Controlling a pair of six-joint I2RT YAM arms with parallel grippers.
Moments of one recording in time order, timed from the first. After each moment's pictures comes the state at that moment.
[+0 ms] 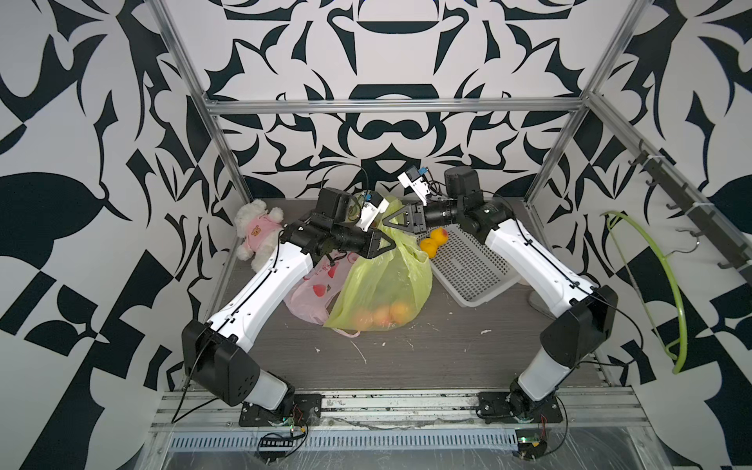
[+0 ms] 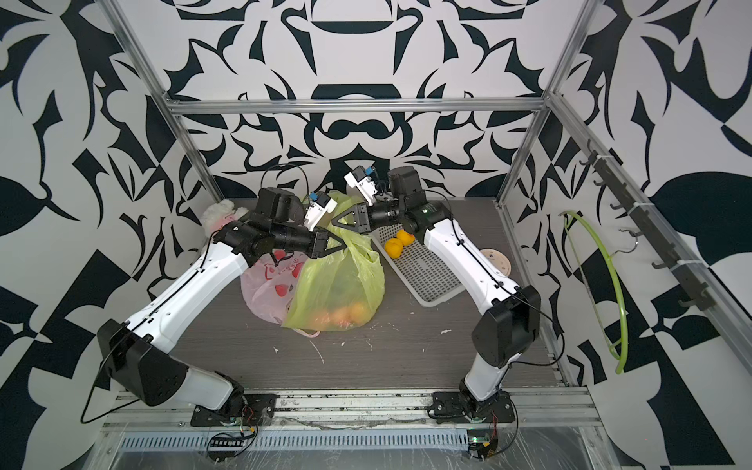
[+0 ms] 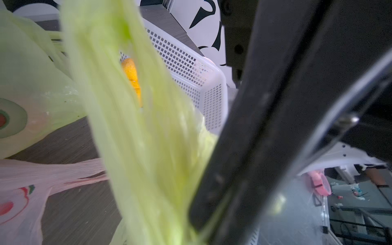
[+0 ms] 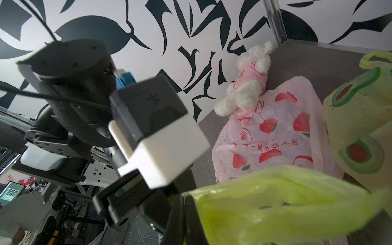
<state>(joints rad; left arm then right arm) -0.52 1.48 1.49 -0.69 0.70 -0.15 0.49 1.70 1.71 -0.47 -0.99 0.34</state>
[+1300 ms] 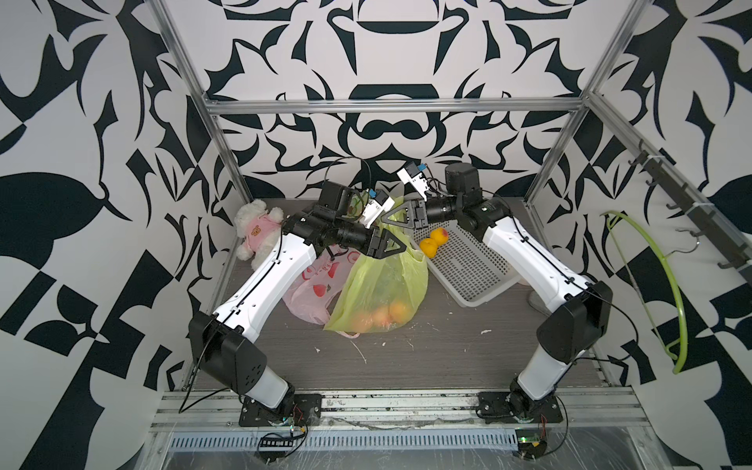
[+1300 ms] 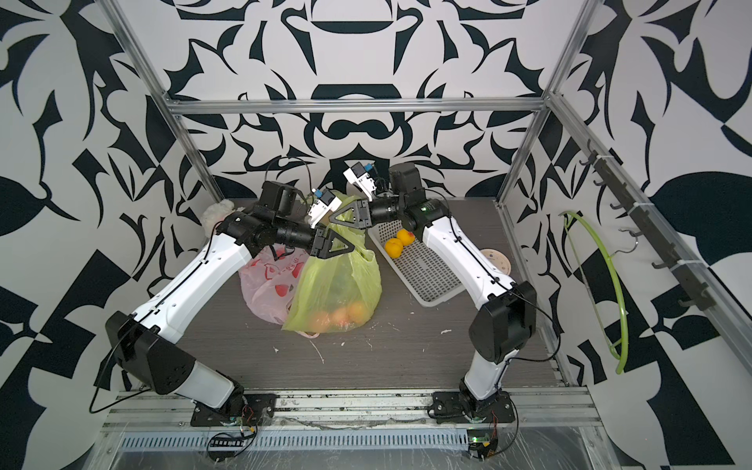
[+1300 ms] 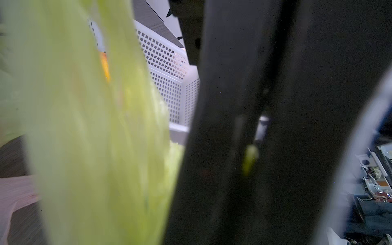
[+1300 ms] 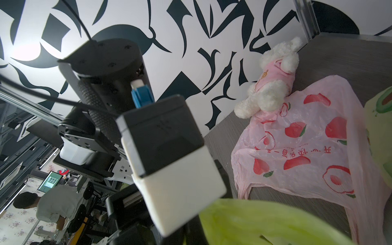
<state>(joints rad) -0.51 1.55 1.59 -0.77 0.83 -0.10 0.48 1.72 1.72 -0.36 -1.12 0.46</state>
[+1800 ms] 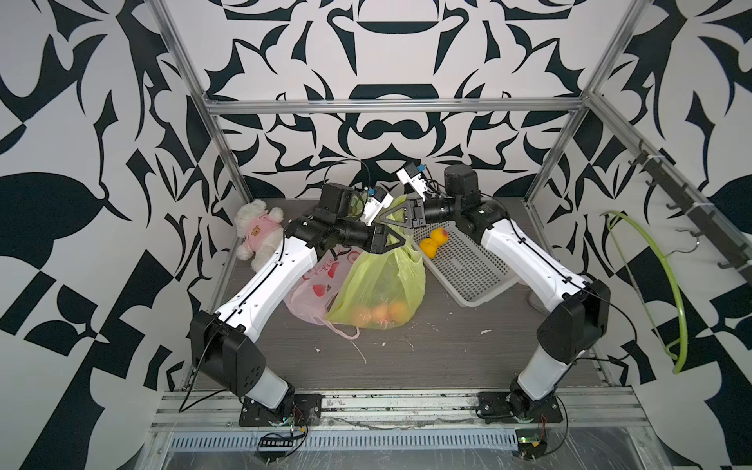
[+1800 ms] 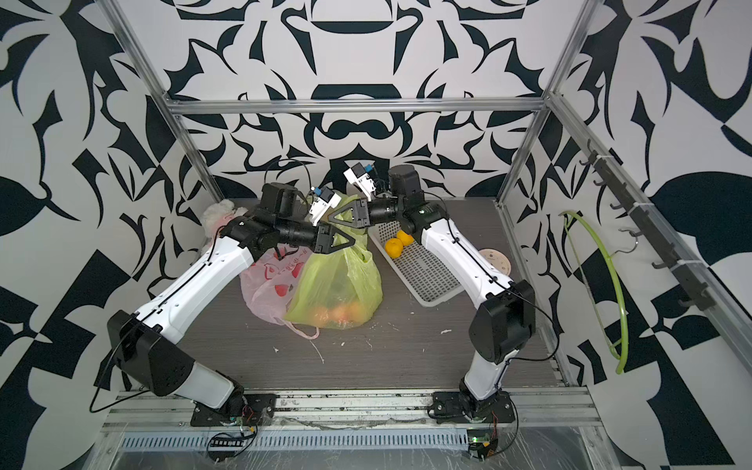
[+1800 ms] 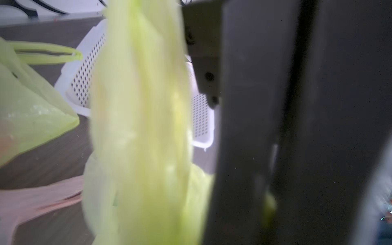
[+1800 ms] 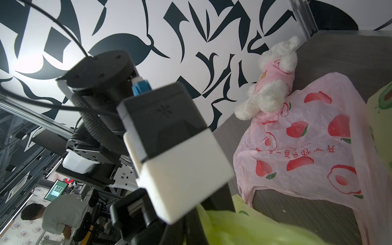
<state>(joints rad) -0.51 1.54 1.51 -0.62 0.80 -0.19 0.48 1.72 1.67 -0.28 -1.11 0.54</state>
